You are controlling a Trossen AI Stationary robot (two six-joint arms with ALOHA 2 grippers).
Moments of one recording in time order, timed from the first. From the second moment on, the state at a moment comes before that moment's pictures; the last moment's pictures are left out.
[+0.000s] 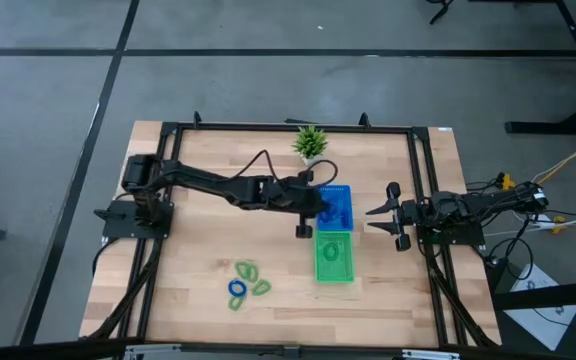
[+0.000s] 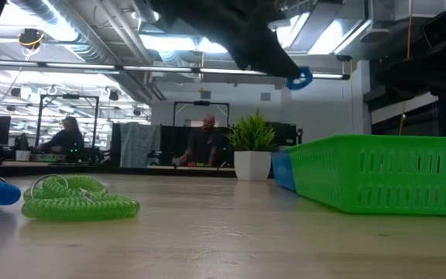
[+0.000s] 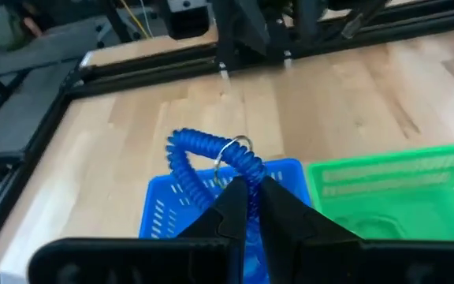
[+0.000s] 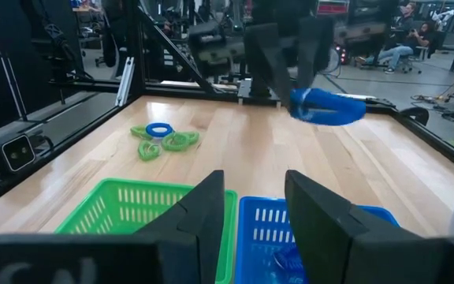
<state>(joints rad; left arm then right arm) -0.02 1.85 1.32 0.04 -0.13 0.17 0.21 0.12 0.01 0.04 0.13 -0.06</state>
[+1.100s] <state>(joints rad) 0.05 1.90 1.34 0.15 -0.08 0.28 0.21 0.12 0.01 0.04 0.13 -0.06</state>
